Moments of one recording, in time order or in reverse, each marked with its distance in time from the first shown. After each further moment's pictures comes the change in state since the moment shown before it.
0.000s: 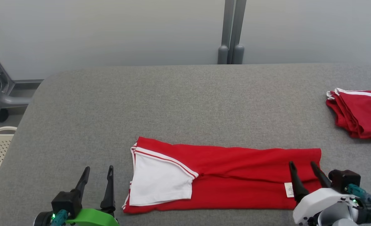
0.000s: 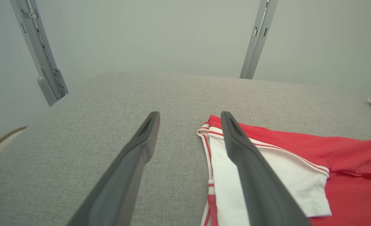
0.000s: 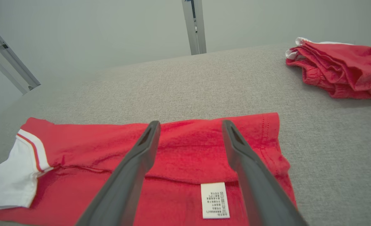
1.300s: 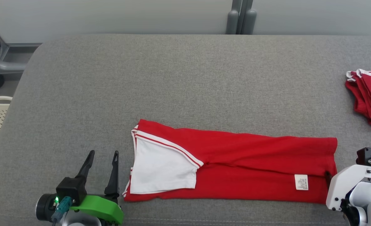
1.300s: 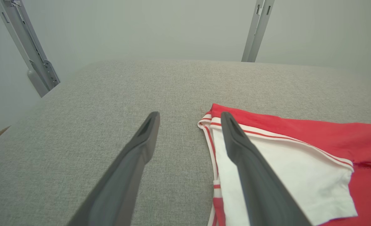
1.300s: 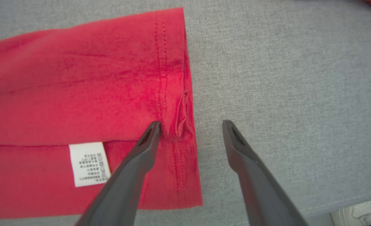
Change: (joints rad) left arm -0.062 -0.014 -0.003 -0.013 0.061 -0.018 0.000; right arm -0.102 -0.001 -0.299 -0.044 -0.200 -0.001 0.633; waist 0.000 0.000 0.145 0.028
